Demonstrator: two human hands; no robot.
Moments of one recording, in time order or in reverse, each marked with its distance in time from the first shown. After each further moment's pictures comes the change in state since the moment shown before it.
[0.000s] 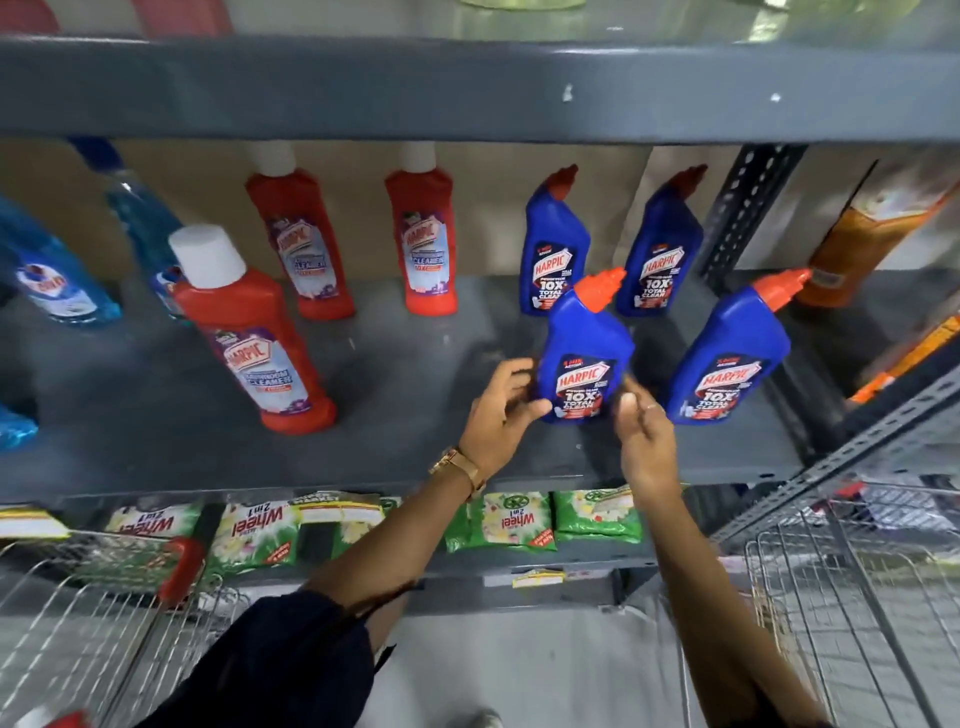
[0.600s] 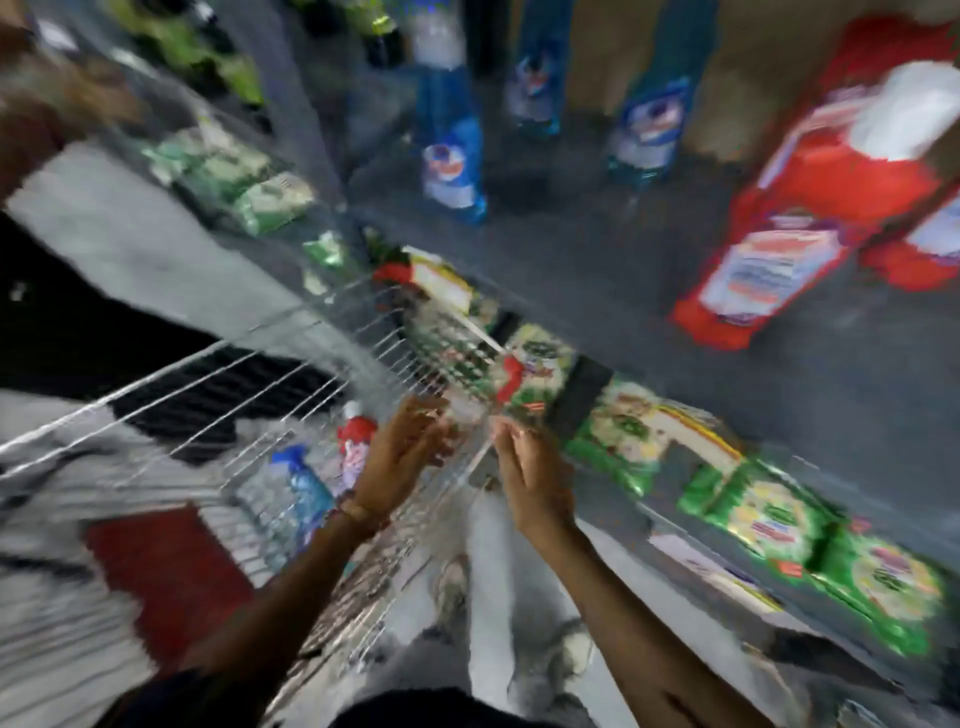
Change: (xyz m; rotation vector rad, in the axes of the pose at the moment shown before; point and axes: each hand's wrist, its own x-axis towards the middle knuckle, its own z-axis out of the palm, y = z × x) left_hand -0.351 -0.074 -0.297 0.031 0.714 -0.419; right_hand -0.267 0.001 0.339 -0.390 -0.925 -0.171
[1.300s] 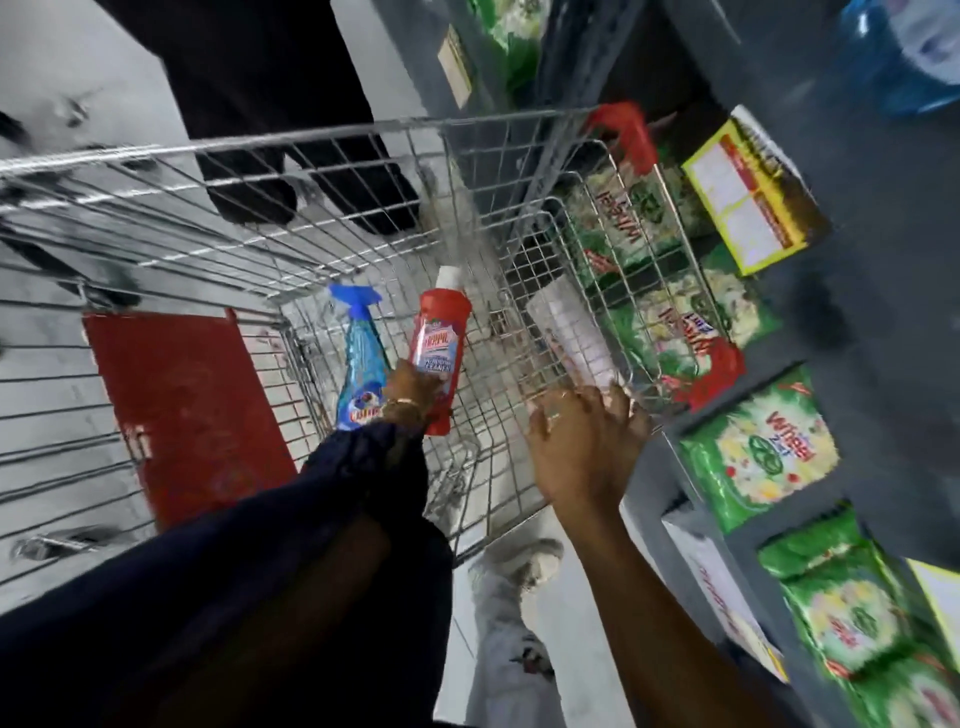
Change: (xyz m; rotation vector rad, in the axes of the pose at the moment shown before) left_hand 0.053 -0.269 -0.085 0.210 0.370 -0.947; right_hand 0.053 0.008 0.145 -0.961 -0.354 0.015
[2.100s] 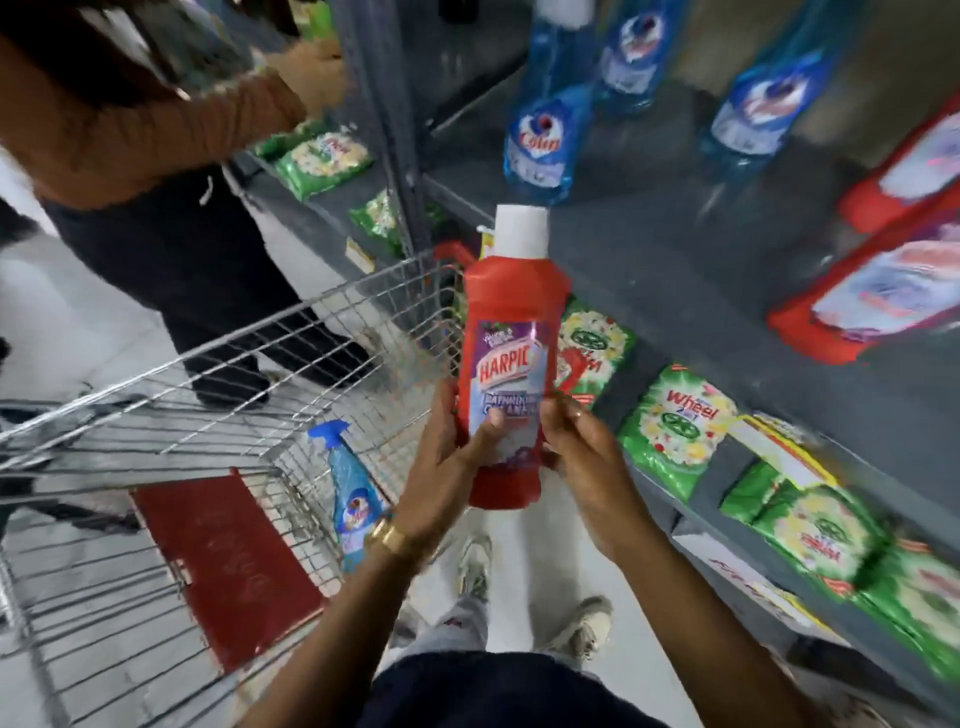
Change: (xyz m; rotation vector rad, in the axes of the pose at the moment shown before) left_hand -0.329 0.110 -0.070 -0.579 -0.406 0.883; right_hand -0.098 0.061 -0.126 1.637 -0.041 0.019
